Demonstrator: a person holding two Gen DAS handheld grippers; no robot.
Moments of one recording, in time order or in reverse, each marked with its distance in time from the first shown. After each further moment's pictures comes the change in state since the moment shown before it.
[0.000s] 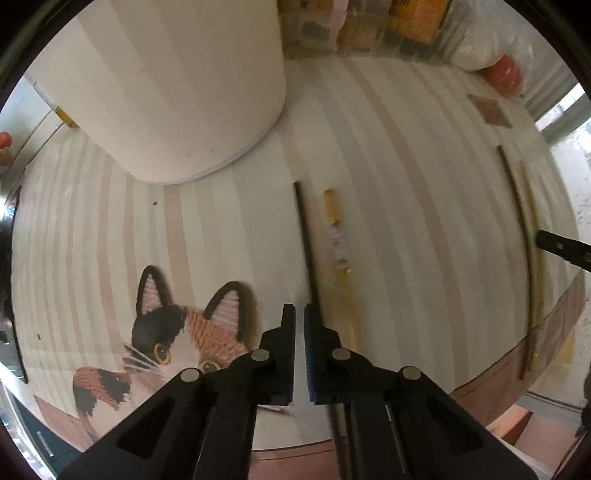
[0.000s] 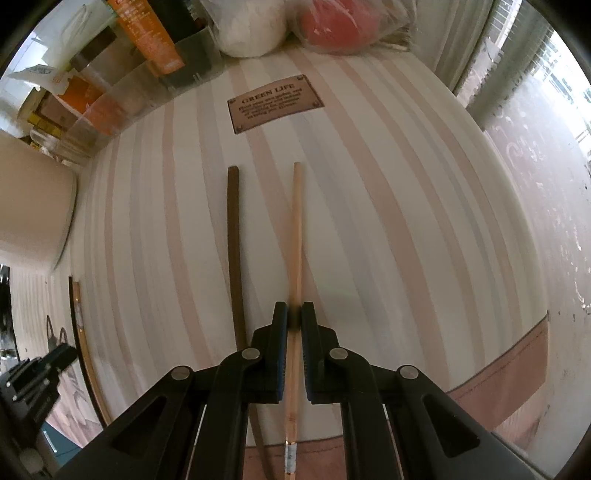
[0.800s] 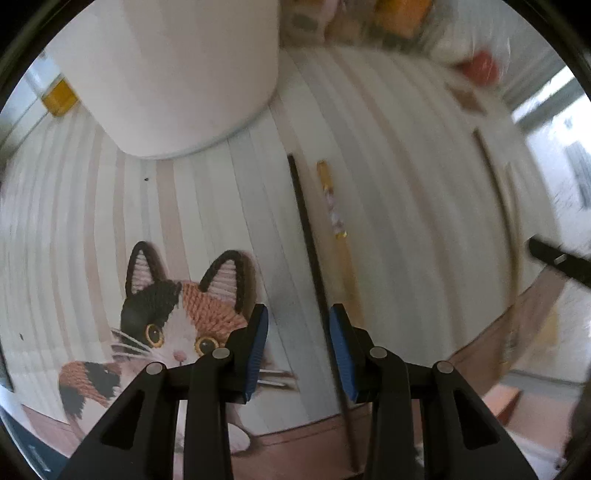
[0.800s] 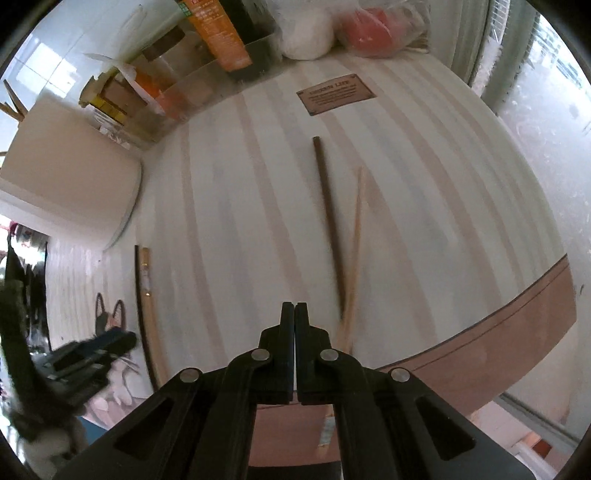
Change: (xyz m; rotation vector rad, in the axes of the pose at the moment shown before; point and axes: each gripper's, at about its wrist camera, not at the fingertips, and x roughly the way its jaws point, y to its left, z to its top) left arm -0.002 0.028 -0.031 0.049 -0.005 -0.095; right arm -0.038 0.050 -0.042 0.061 -0.052 0.139
